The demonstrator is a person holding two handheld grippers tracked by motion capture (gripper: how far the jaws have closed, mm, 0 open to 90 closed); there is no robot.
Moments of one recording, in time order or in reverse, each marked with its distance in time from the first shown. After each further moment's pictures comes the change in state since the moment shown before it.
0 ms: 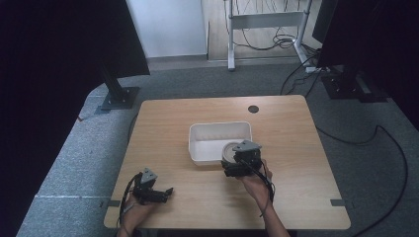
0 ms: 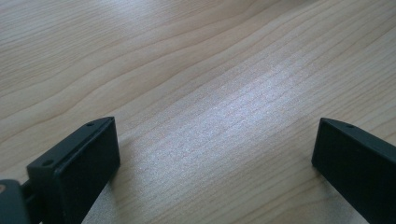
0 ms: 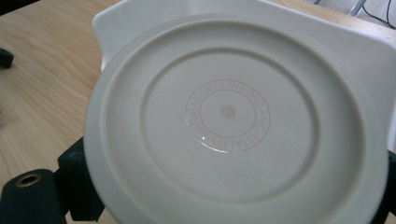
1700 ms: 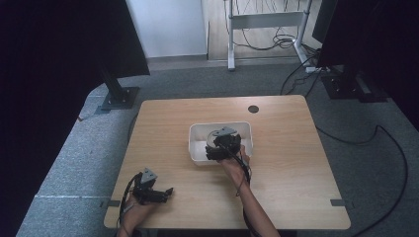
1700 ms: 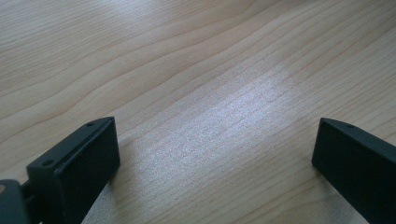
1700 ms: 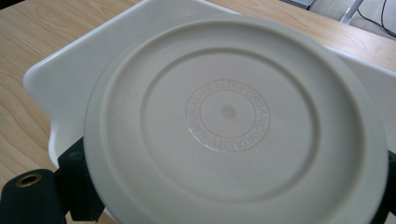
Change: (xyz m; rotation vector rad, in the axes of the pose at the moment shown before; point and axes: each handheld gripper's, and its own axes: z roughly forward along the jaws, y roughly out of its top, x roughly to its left) left arm 0.000 0.000 0.000 0.001 0.000 0.002; right arm 0.011 0.037 0.085 0.009 -0.041 0.007
